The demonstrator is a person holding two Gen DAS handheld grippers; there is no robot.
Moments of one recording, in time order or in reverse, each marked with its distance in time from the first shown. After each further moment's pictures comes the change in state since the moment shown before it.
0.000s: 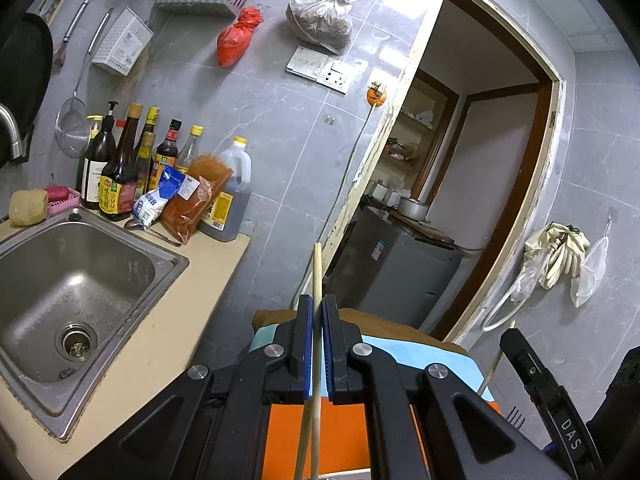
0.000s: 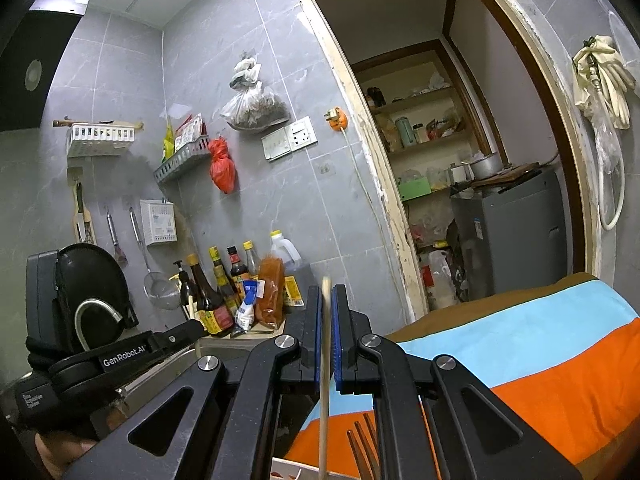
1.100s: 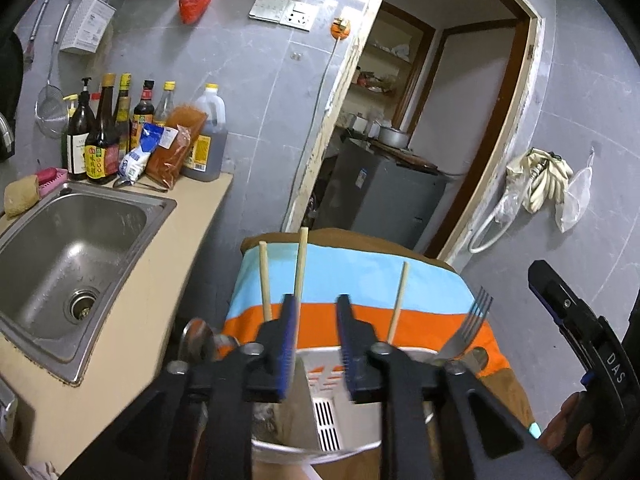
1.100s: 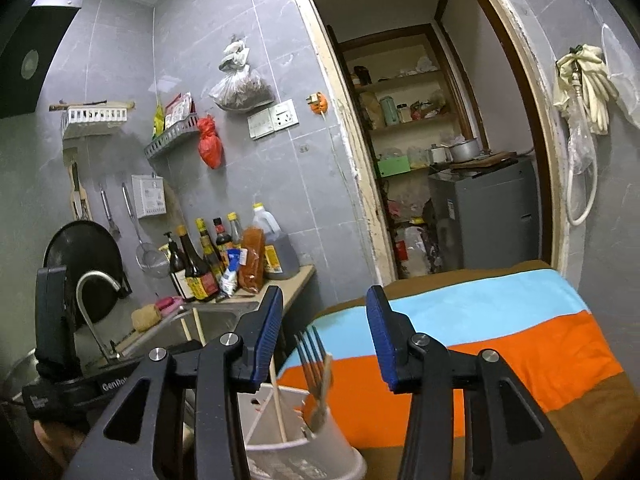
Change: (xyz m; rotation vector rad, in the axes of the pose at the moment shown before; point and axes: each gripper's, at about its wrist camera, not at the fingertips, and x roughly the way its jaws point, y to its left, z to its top) left arm -0.037 -0.022 -0.039 0.107 0.243 -0.044; right arm -0.076 -0.015 0.011 -0.037 0.121 -0.094
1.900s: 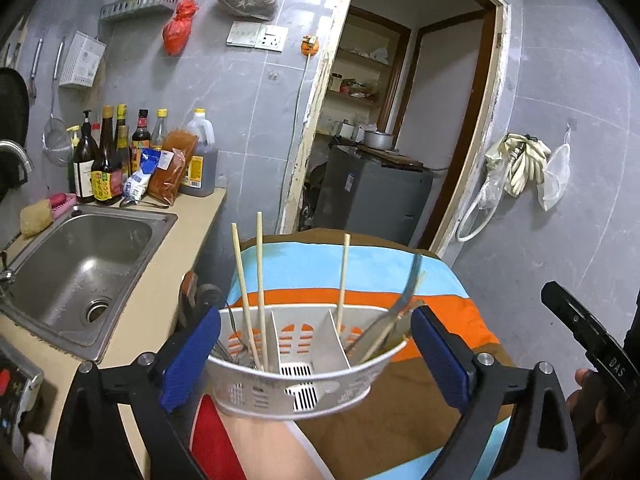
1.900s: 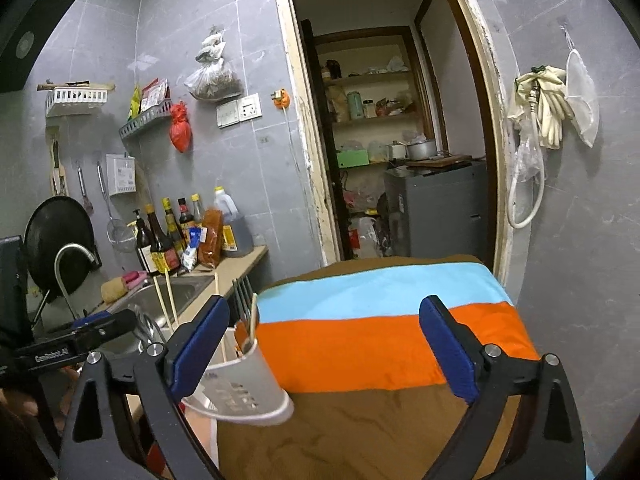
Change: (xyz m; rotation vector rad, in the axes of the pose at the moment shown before) left arm -0.066 -0.043 -0.029 0.090 -0.046 0.022; right arm -0.086 -0.034 0.007 -0.055 0.058 -0.155
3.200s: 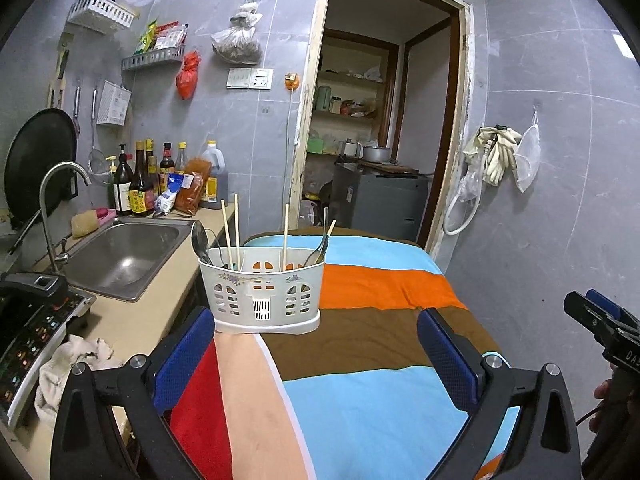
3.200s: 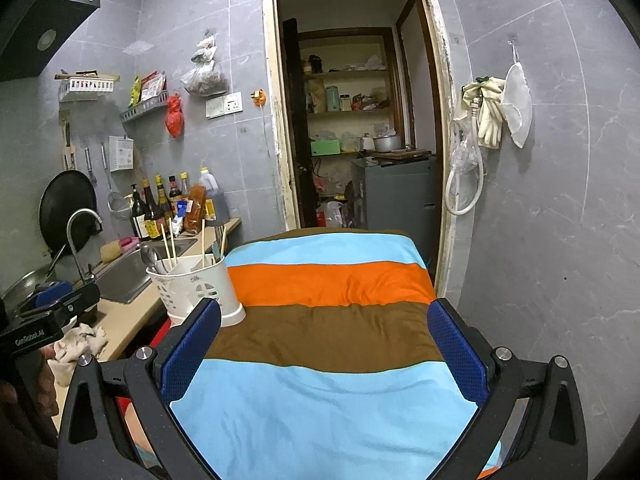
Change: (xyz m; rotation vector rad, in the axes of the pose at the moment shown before) left arm -0.147 -0.104 -0.087 0.061 -0.092 0.108; right arm -0.183 -0.078 -0.032 -0.046 0.048 -0.070
